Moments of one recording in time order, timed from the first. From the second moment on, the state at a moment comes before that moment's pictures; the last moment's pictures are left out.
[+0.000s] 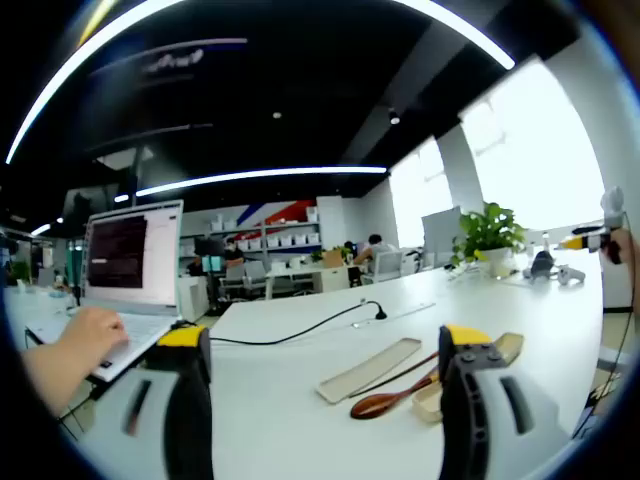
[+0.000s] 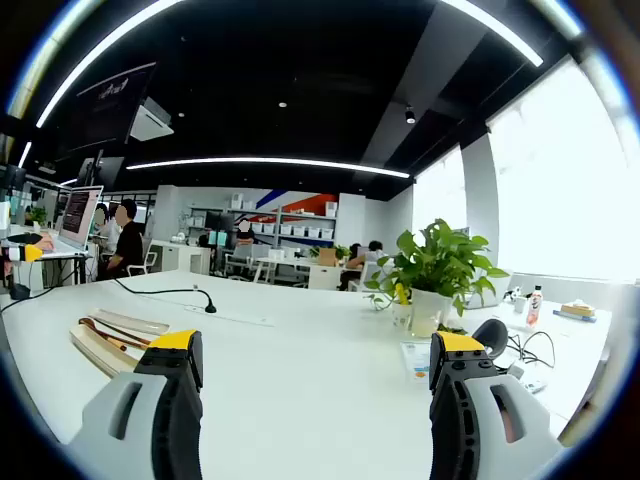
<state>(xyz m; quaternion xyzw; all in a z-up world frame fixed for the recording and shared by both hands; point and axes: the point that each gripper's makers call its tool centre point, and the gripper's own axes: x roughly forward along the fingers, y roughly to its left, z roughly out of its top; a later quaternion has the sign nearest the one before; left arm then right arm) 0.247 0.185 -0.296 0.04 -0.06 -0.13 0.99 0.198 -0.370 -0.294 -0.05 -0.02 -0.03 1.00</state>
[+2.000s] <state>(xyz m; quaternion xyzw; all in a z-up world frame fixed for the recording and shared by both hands) 0.256 0.174 -0.296 0.06 -0.05 -0.16 0.98 0.211 -0.316 -0.288 -0.08 -0.01 0.06 1.00</state>
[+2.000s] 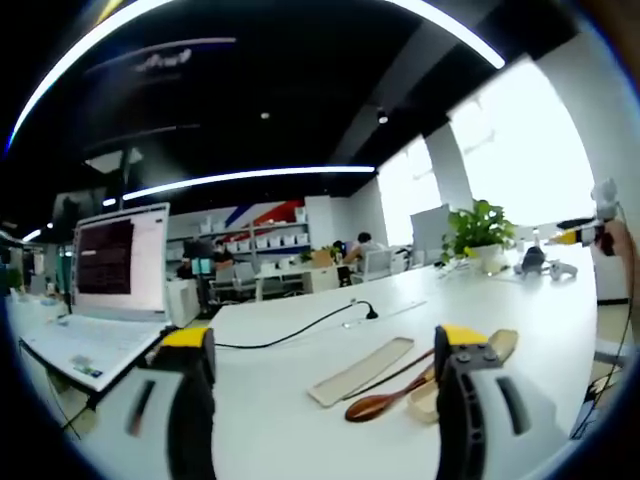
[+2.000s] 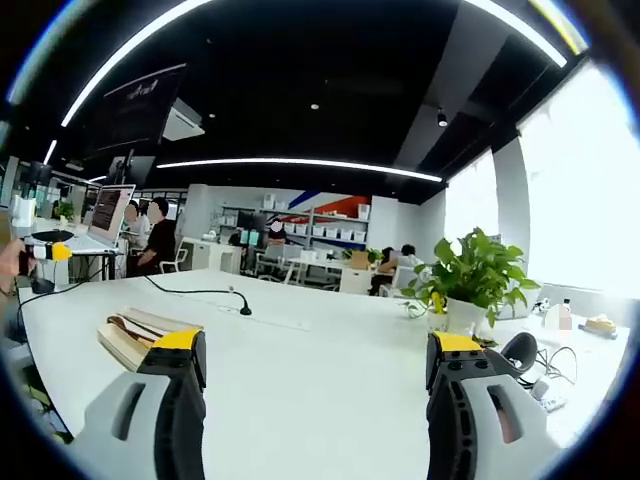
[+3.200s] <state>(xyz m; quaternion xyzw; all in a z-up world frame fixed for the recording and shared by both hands) 0.287 0.112 -0.312 0.23 0.06 -0.30 0.92 0.273 -0.269 -0.287 -0.13 0.03 0.17 0.98</state>
